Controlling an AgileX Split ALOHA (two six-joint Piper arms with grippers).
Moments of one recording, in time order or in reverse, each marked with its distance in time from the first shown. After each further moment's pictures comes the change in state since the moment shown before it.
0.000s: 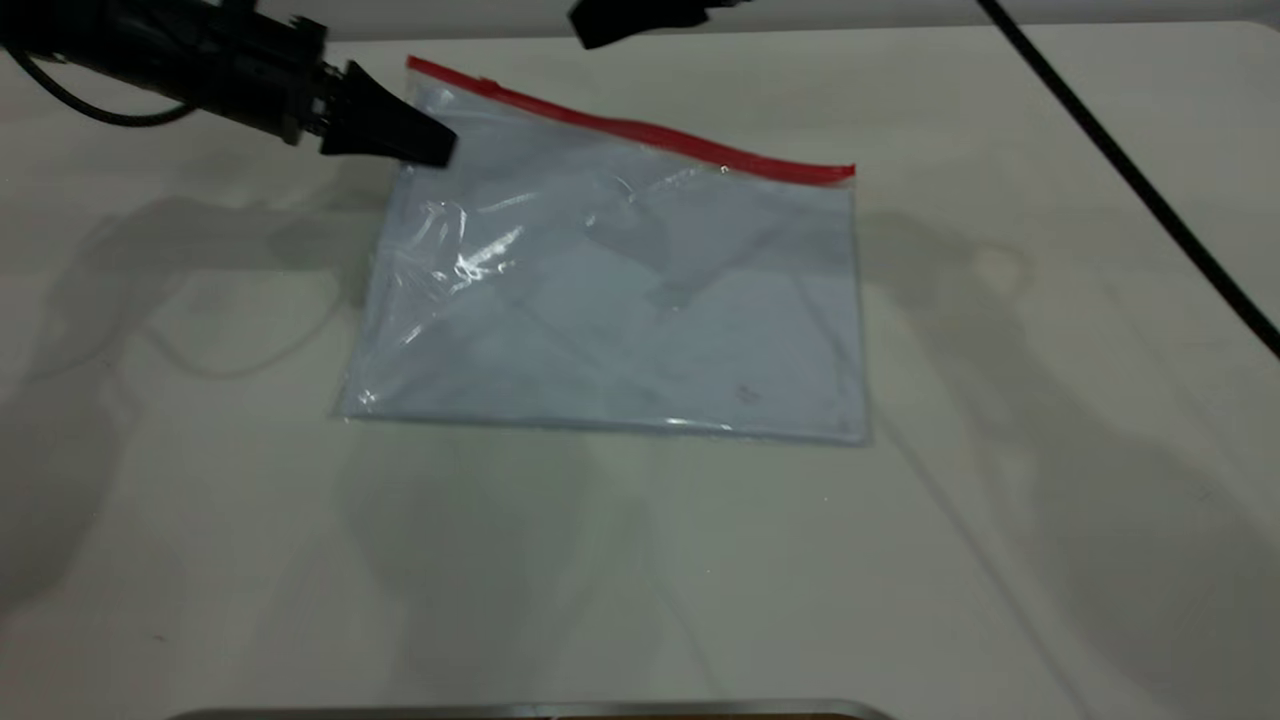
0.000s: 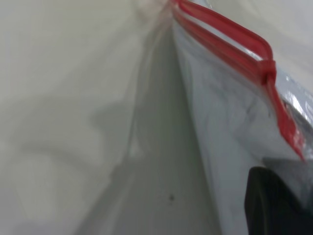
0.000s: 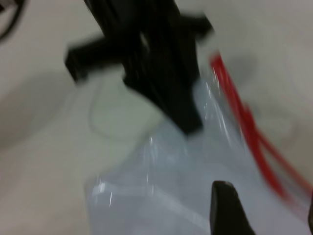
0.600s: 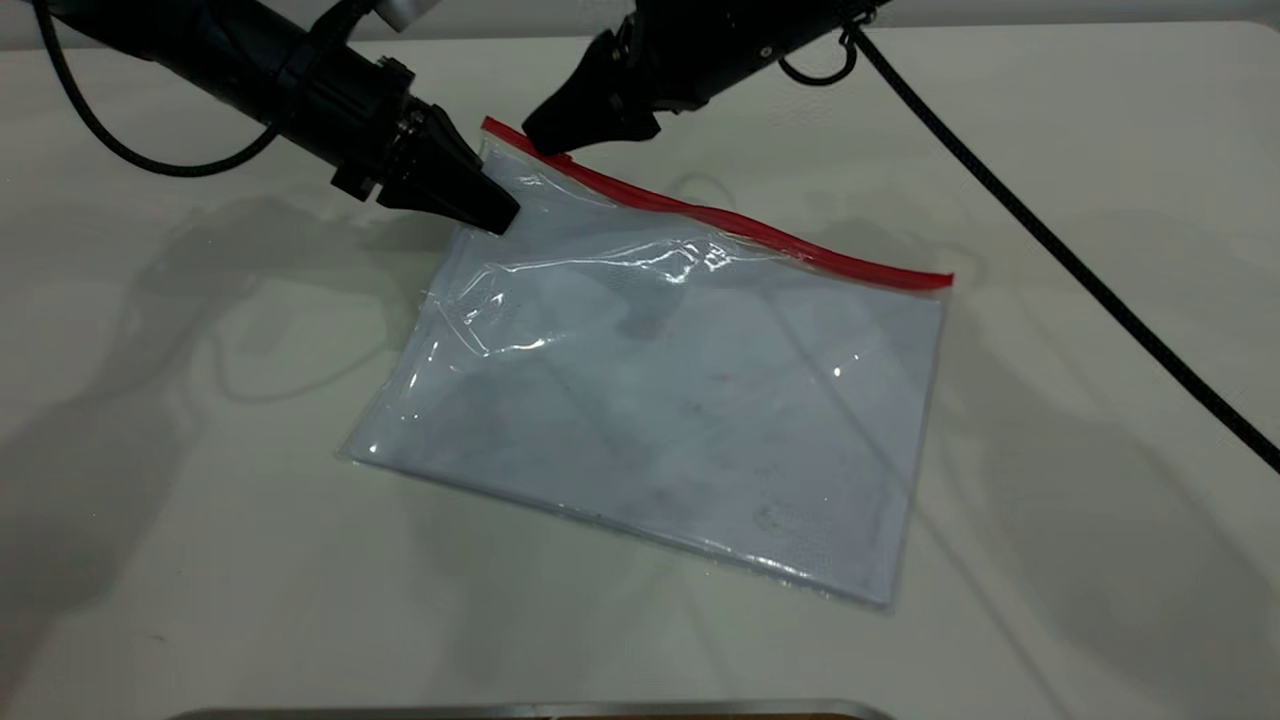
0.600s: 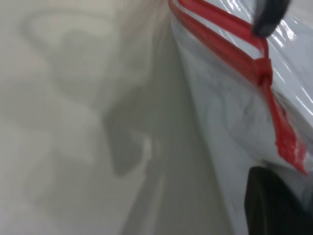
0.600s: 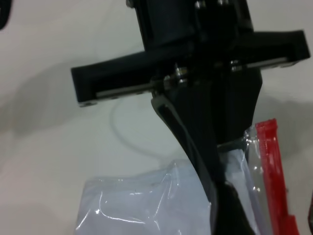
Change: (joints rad) left arm -0.106 -0.005 0.000 0.125 0.012 0.183; right arm 0.035 0.138 -0.049 0.052 0.070 -0.143
